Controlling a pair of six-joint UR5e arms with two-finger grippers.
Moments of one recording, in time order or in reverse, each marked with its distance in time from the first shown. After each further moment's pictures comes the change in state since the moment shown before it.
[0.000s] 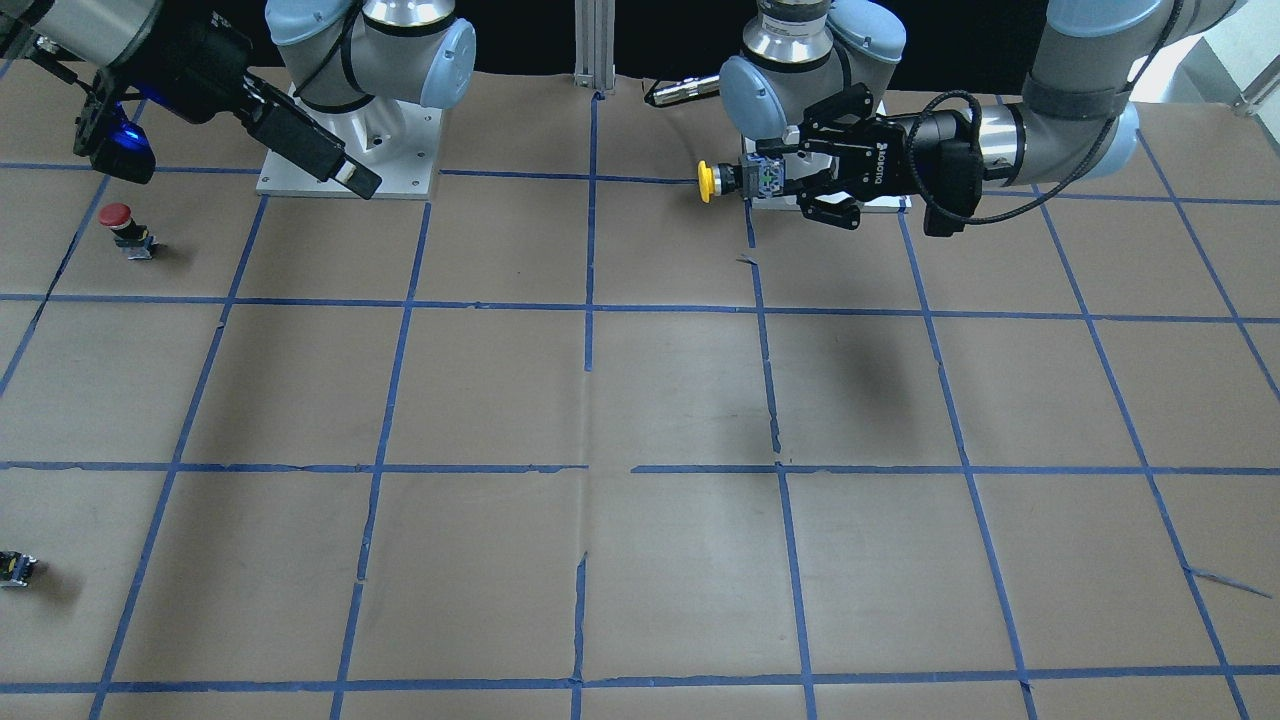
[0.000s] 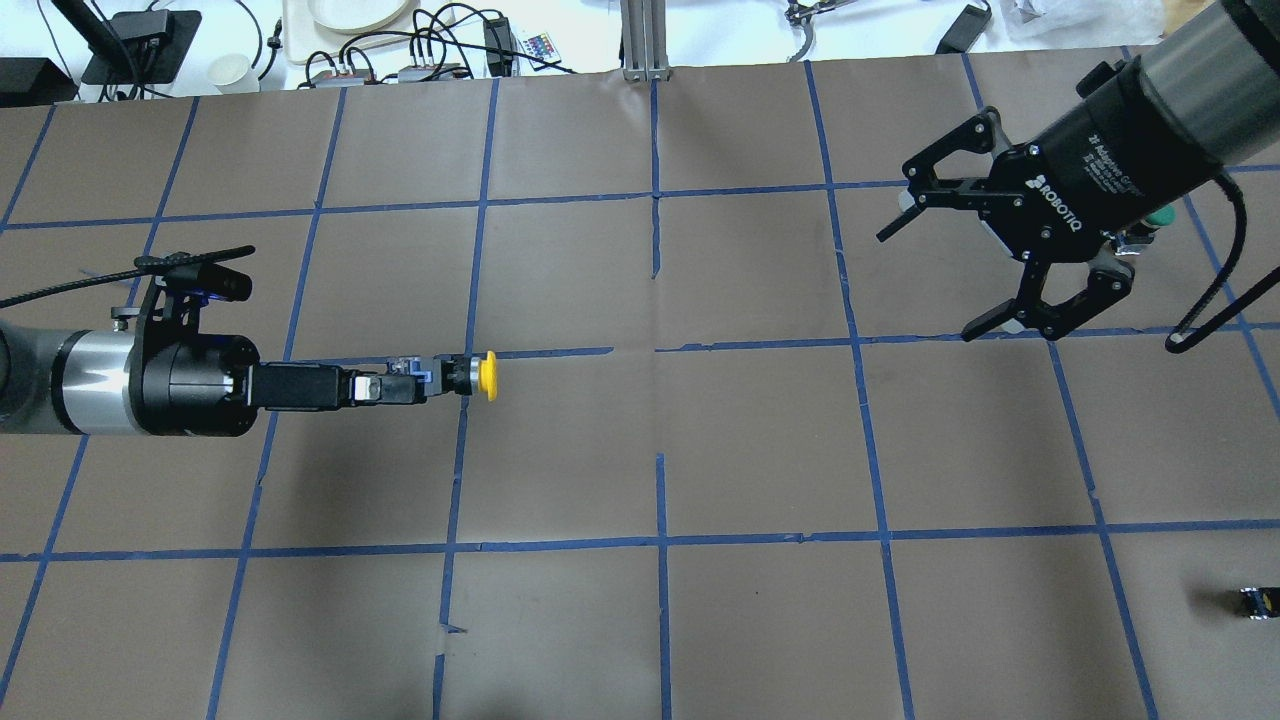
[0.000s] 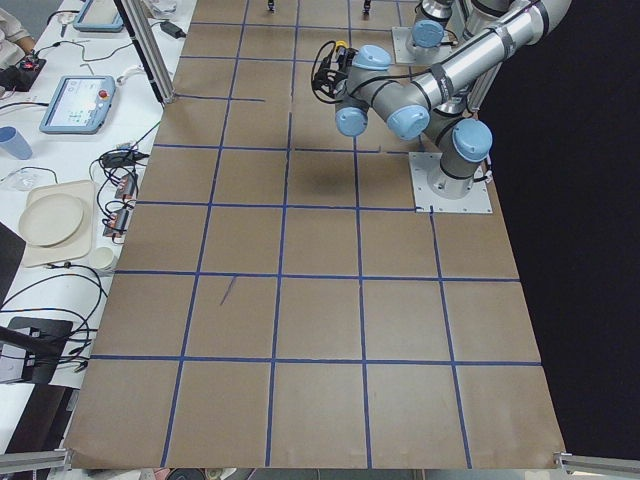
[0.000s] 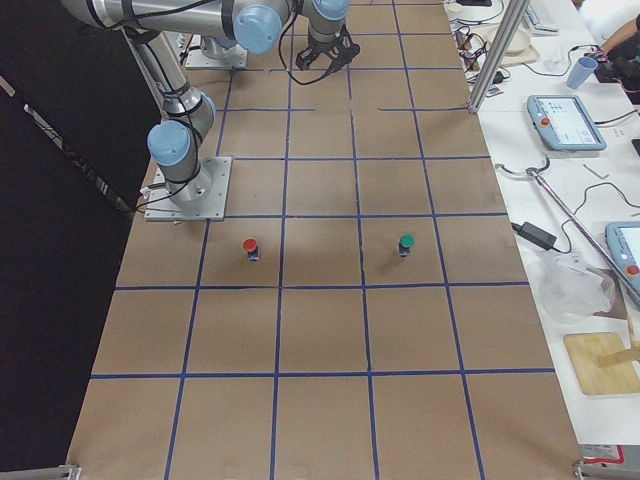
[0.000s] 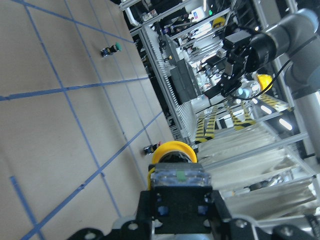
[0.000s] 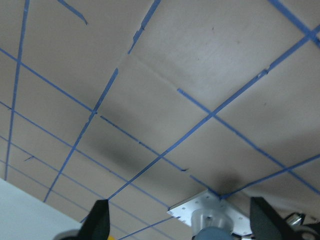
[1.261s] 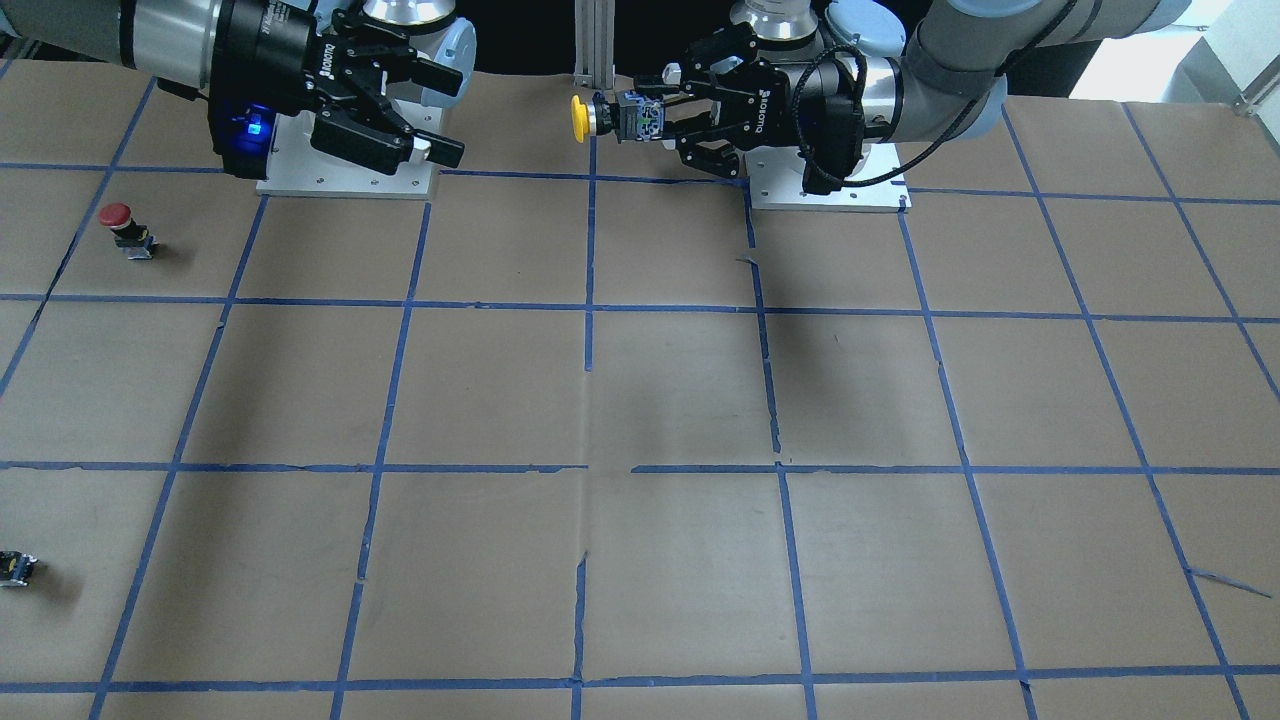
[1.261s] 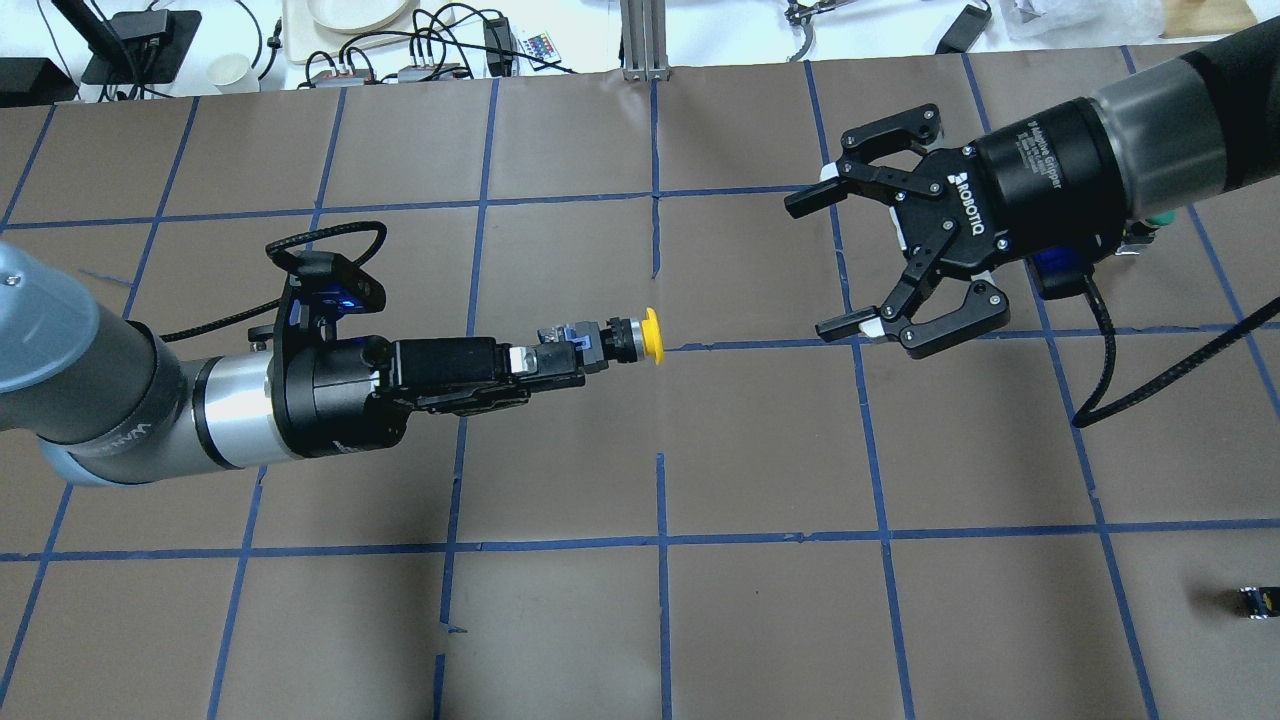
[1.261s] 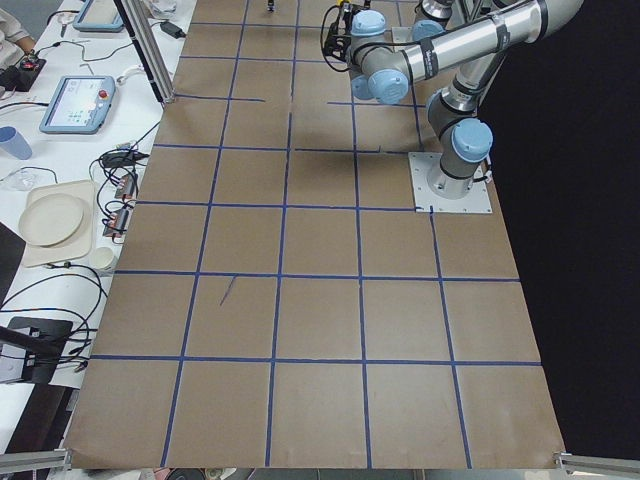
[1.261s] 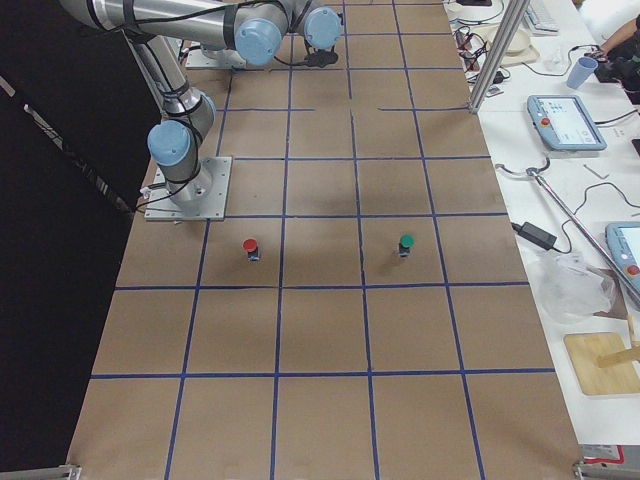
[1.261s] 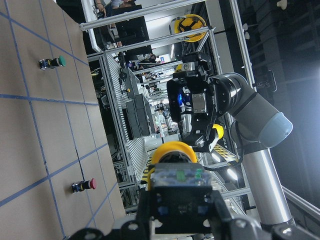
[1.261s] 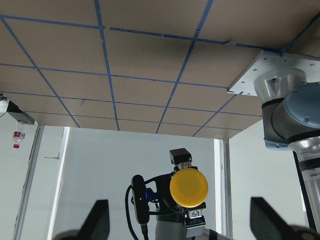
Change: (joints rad) left arm -0.252 0.019 0.022 -0.359 -0.348 0.191; right arm 0.030 -0.011 0.086 0.215 0.377 0.256
